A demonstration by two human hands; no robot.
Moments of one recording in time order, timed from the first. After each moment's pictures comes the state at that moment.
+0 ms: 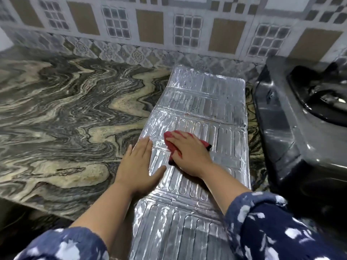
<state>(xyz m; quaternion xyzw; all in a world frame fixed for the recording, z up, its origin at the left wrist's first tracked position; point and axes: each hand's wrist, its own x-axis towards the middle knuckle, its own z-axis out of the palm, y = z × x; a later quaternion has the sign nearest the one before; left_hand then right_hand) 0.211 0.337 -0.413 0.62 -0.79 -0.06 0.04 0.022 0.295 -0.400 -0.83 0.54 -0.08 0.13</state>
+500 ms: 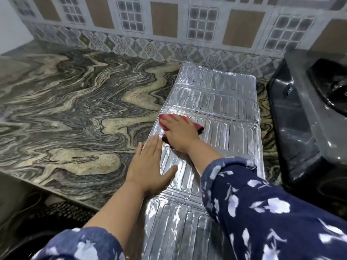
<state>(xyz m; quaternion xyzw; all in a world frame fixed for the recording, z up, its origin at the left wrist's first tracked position) 0.206 0.357 -0.414 0.63 -0.77 -0.05 0.02 0.078 0.253 -0.393 -0.84 0.53 -0.03 0.12</state>
